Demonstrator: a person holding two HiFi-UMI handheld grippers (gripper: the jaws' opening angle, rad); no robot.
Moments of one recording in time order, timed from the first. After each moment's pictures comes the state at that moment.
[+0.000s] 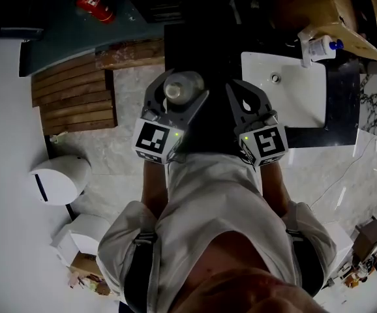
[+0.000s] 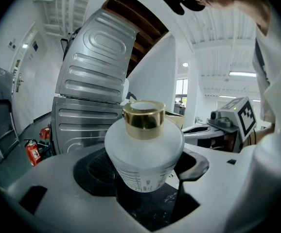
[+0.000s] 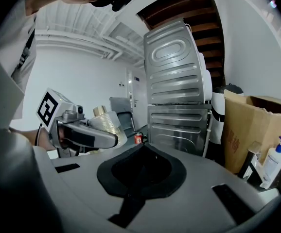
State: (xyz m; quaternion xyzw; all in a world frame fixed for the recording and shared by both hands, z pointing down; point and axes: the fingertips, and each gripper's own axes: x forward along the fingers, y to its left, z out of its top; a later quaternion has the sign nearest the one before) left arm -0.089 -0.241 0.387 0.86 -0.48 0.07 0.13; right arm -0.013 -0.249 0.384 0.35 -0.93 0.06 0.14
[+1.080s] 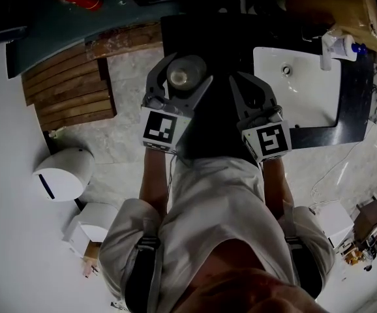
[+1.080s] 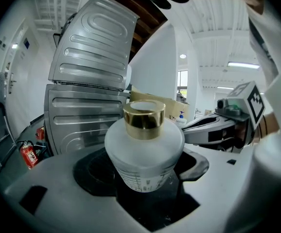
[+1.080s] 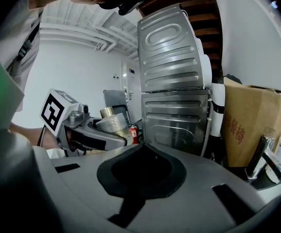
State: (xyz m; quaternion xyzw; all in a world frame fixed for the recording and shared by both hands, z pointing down) left arm -0.108 -0.312 0.458 0.87 -0.47 0.12 0.12; right arm -0.035 -0.301 0.446 0.37 -0.91 0.09 0.17
